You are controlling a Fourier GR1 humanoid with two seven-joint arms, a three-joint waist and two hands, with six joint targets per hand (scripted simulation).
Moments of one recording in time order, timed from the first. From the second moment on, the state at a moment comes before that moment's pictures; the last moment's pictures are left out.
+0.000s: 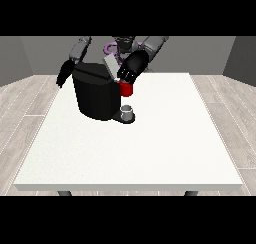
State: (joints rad) left arm -1.28 0.44 0.08 -0.64 -0.80 -0.34 -0.12; right arm -0.46 -0.08 -0.07 -1.26 0.16 -0.19 -0.01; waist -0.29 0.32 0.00
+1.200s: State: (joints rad) left arm -1.29 0.51 0.10 -0.63 -0.85 -0.26 -0.25; right arm -0.49 -0.09 -0.05 -1.29 0.18 -0.18 0.01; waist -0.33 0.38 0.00
